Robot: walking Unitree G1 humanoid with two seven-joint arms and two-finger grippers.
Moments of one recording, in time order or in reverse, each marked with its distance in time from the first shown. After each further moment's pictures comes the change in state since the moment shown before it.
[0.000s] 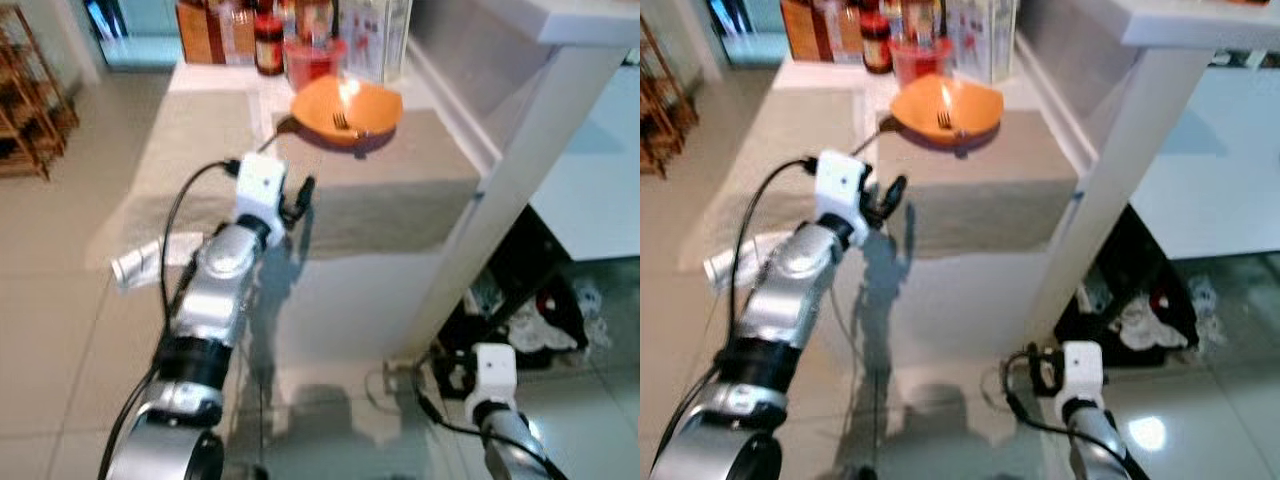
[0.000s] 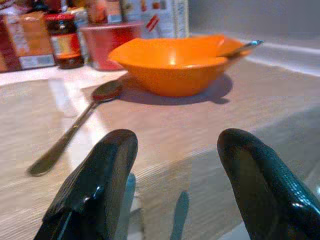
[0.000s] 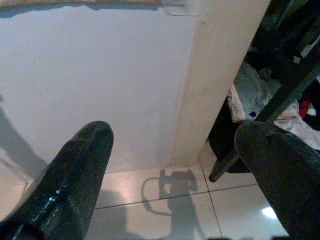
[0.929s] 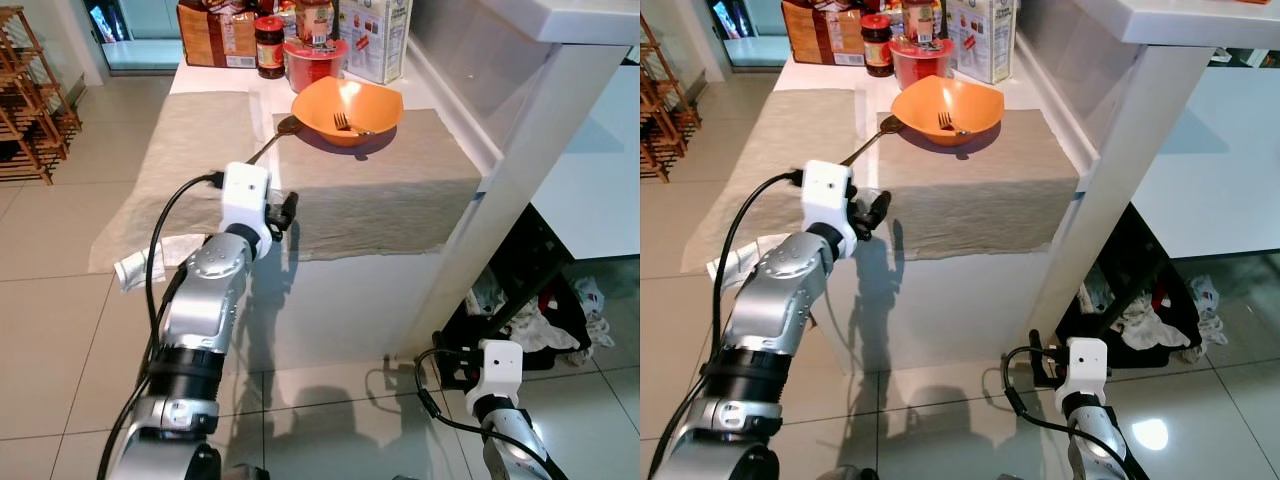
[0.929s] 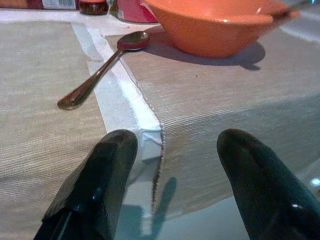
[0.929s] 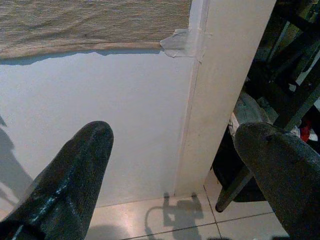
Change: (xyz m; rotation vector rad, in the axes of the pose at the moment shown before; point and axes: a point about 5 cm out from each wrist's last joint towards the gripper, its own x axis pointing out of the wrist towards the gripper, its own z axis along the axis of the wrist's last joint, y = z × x) left arm -0.014 0.005 -0.013 -0.147 0.168 0.095; right arm -0.001 0.000 0.010 0.019 -0.121 -0.009
